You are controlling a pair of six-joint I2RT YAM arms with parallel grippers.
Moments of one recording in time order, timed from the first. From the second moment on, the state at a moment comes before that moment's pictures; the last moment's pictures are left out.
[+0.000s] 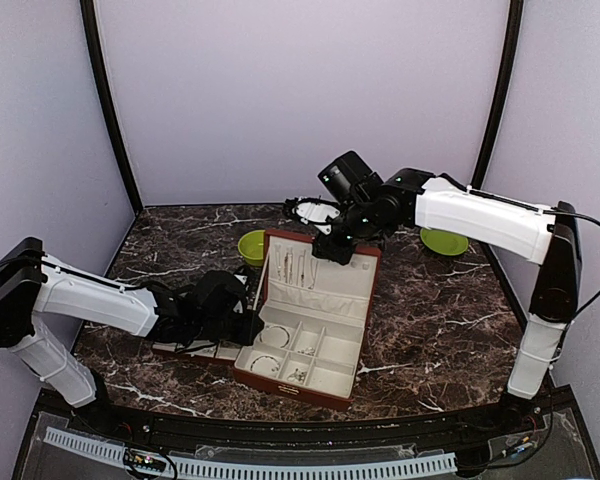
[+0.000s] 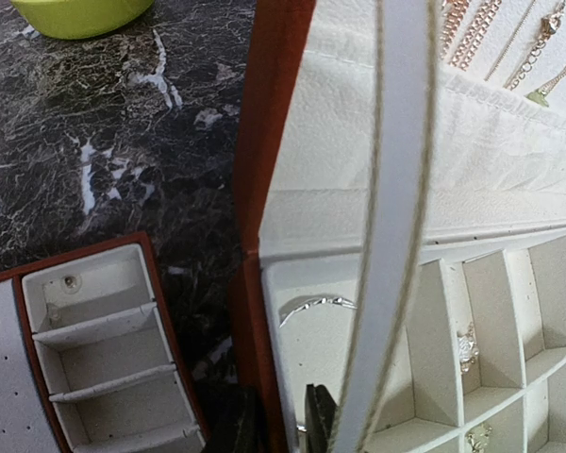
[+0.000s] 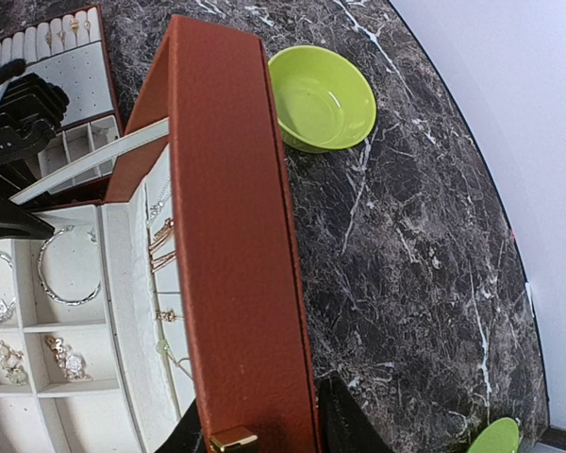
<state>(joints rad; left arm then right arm) -0.97 1.53 0.70 0.00 -0.18 -0.60 0.88 1.83 1.69 -0.76 0.09 -0.36</state>
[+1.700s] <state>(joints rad) -1.09 1.77 0.93 0.06 -0.35 -0.78 0.84 1.07 1.03 -0.37 0.18 0.19</state>
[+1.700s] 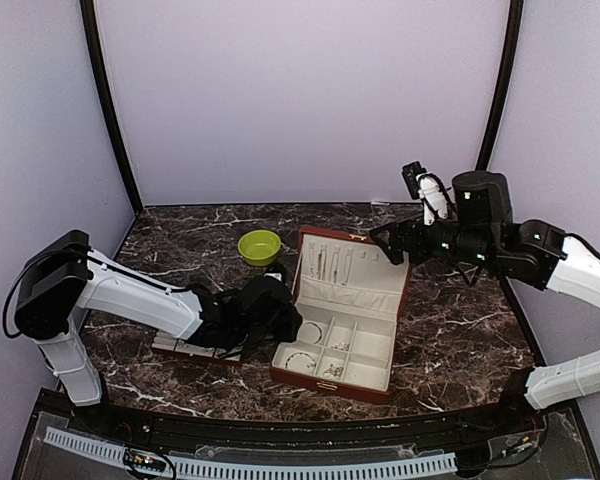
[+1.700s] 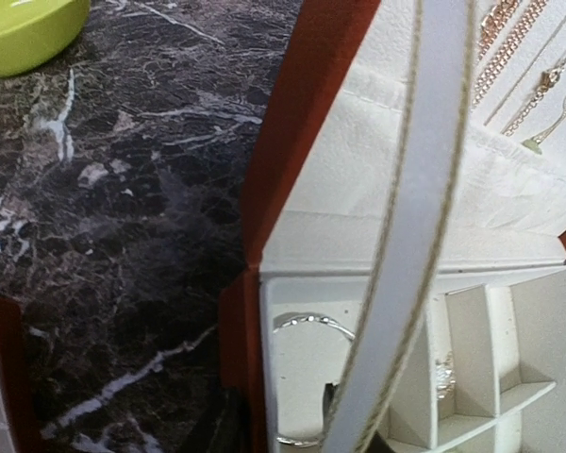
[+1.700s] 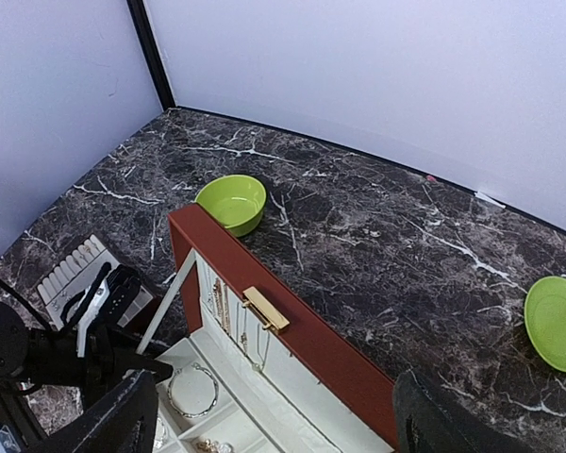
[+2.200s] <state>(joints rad) -1.08 1.48 0.88 -0.04 -0.29 -0.75 0.86 1.07 1.03 -0.39 0.19 0.38</state>
